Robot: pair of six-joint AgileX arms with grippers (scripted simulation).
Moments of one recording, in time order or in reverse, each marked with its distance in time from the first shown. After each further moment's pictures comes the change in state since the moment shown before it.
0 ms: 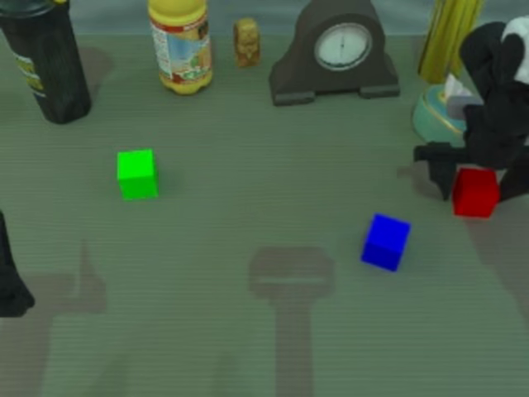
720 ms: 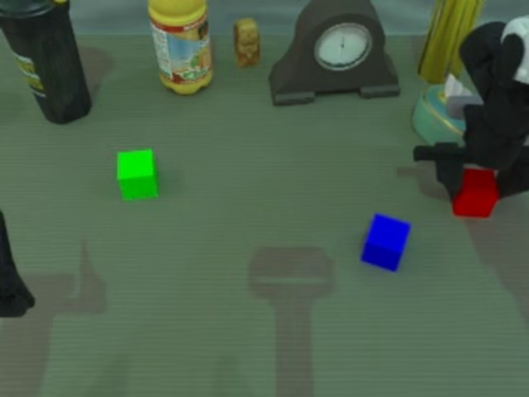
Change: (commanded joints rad) left arm 0.000 0.000 0.000 0.000 0.000 0.000; right arm 0.000 0.000 0.000 0.000 0.000 0.000
